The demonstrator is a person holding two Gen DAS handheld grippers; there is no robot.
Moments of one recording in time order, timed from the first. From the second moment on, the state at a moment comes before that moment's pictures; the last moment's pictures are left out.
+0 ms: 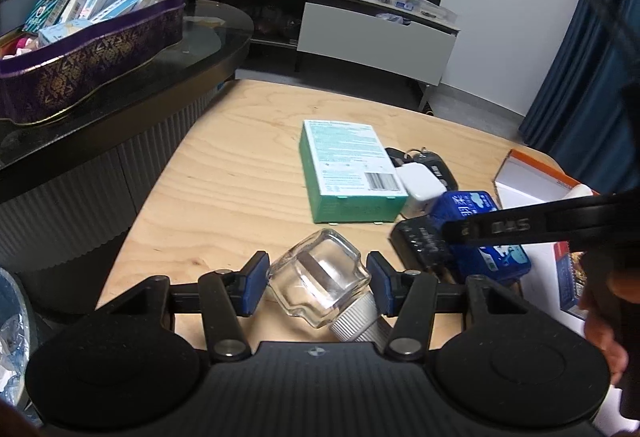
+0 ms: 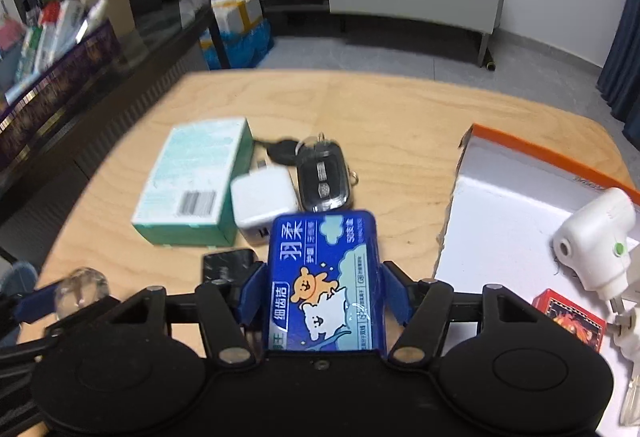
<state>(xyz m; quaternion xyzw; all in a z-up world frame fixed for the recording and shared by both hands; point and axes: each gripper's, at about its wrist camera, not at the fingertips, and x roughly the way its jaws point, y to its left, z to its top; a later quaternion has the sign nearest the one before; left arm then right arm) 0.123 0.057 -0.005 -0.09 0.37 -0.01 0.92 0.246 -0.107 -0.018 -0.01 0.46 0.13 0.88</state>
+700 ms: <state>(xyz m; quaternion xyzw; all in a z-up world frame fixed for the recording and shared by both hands) 0.085 -0.044 0.037 -0.06 0.34 -0.11 0.93 0.096 -0.248 0.066 0.04 0.36 0.01 0.93</state>
